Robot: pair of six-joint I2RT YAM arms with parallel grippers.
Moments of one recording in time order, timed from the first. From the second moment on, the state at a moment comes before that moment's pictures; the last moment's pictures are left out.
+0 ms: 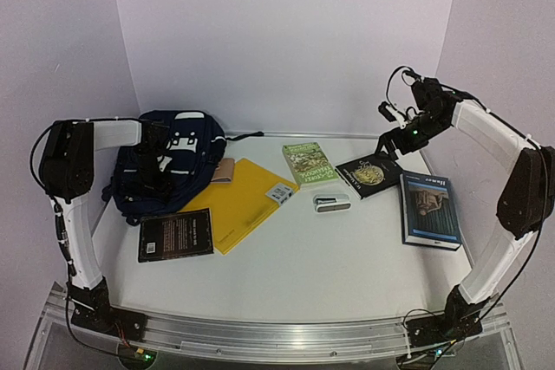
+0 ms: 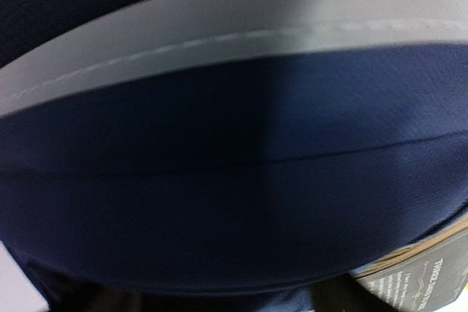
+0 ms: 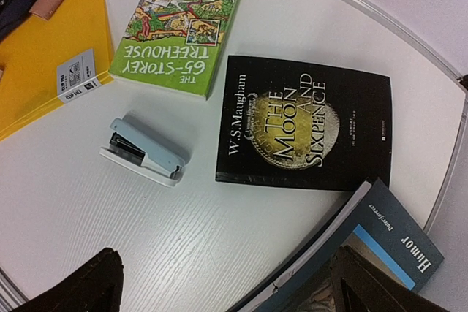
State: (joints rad) left arm -0.18 2.02 1.51 -0.98 -0.07 0.05; right arm 0.18 1.71 1.62 -0.93 -0.23 -0.32
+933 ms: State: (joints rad) left arm -0.36 2.04 1.69 -1.20 0.10 -0.11; right arm 0.18 1.68 1.57 -0.94 -0.22 -0.33
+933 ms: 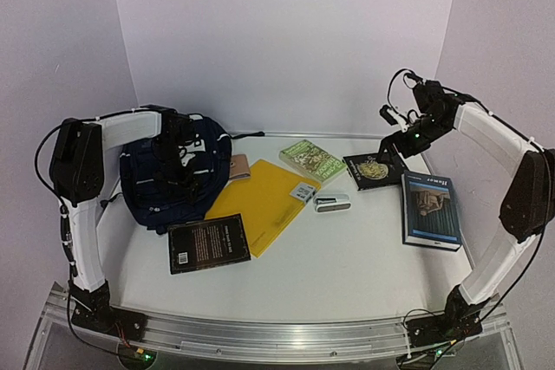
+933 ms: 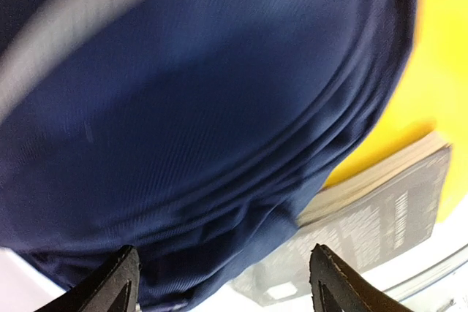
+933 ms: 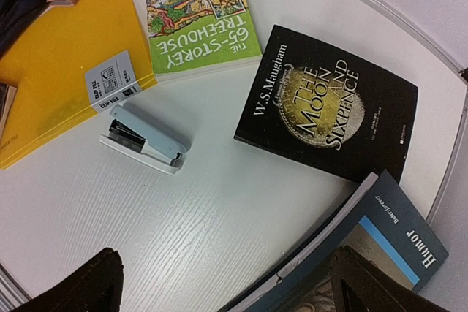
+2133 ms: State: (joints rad) left arm -0.74 2.43 2.20 -1.20 0.44 -0.26; right arm 0.18 1.66 1.56 -0.94 -0.23 -0.33
